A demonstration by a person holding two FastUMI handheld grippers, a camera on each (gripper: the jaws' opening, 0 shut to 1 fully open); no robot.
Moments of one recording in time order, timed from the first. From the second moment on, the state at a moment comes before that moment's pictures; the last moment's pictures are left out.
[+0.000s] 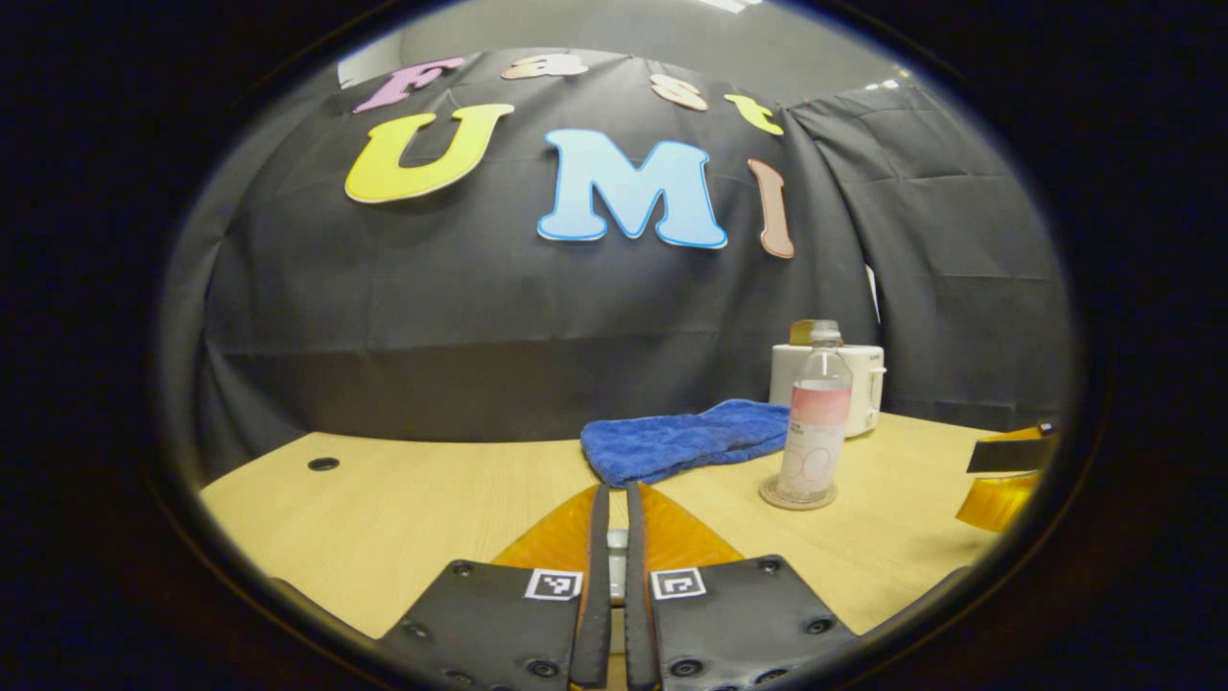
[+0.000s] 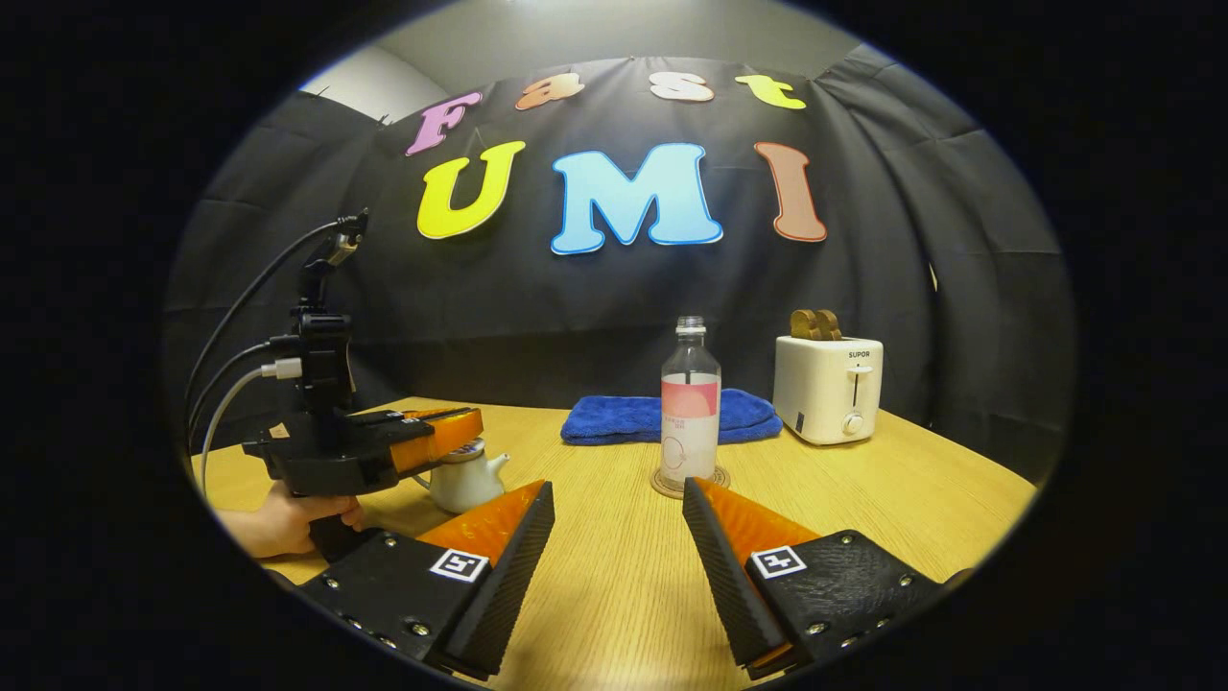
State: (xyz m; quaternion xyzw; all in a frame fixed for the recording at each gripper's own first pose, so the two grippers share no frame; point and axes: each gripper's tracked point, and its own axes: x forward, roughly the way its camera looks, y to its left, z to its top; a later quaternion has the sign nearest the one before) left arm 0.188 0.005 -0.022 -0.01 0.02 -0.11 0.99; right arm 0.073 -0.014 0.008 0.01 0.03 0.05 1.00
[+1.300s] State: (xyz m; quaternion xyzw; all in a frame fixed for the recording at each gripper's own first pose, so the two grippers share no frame) left arm 0.079 0.012 0.003 0.00 -0.02 -0.05 1.00; right arm 0.044 -0.035 0.027 0.02 -0.03 0.01 1.00
